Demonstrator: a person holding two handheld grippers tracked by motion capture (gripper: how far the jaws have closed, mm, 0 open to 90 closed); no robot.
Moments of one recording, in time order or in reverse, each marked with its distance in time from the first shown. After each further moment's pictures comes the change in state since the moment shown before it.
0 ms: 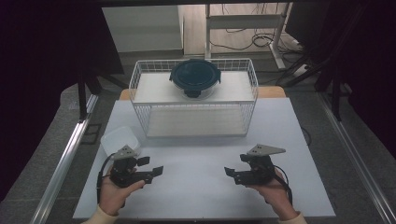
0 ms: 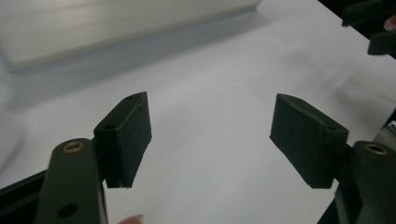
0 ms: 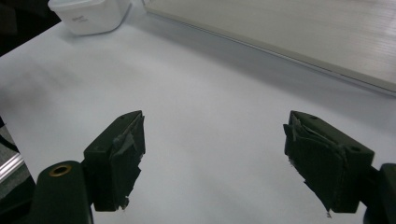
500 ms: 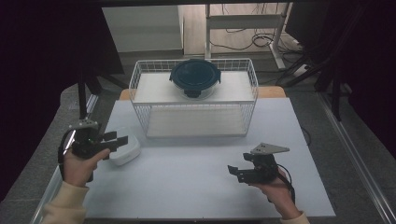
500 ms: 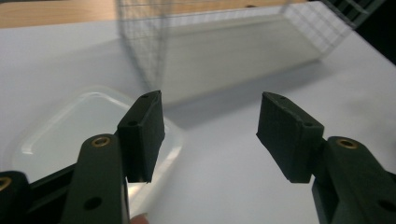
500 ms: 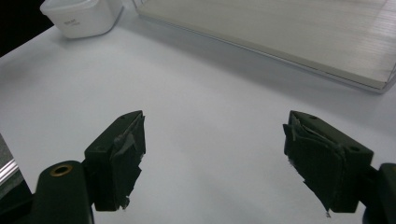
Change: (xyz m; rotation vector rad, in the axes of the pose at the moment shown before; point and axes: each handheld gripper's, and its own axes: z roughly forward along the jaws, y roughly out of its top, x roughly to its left) left arm 0.093 0.048 -0.051 -0.048 0.148 -0.102; right arm -0.009 -0.001 -0.004 -0.005 -0.013 0.021
